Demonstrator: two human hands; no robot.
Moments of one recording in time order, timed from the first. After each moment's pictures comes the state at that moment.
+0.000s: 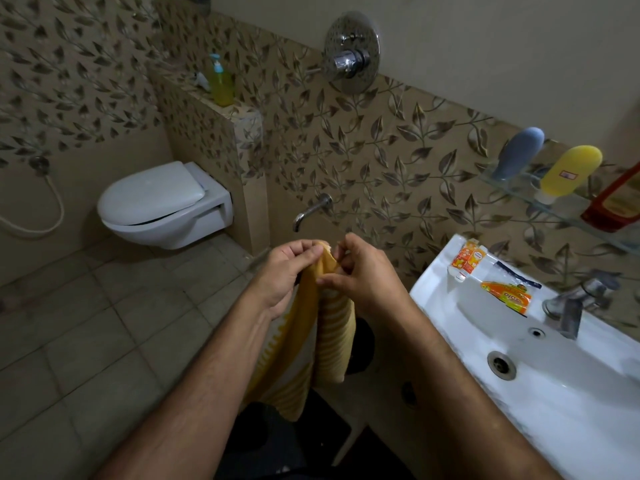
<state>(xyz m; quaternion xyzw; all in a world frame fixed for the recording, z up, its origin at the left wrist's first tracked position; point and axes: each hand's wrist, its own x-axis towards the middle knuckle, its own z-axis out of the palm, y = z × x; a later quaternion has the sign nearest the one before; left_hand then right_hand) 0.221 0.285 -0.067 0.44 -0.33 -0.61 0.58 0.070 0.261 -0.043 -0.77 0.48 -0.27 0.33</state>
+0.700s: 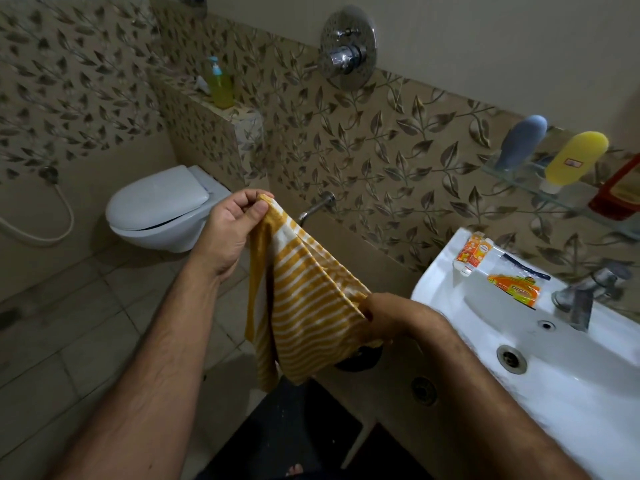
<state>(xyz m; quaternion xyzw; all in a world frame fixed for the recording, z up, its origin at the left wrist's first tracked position) 0.288 0.274 -0.025 0.47 -0.44 -0.44 0.63 0.024 0.244 -0.093 -0.81 0.48 0.19 0.29</state>
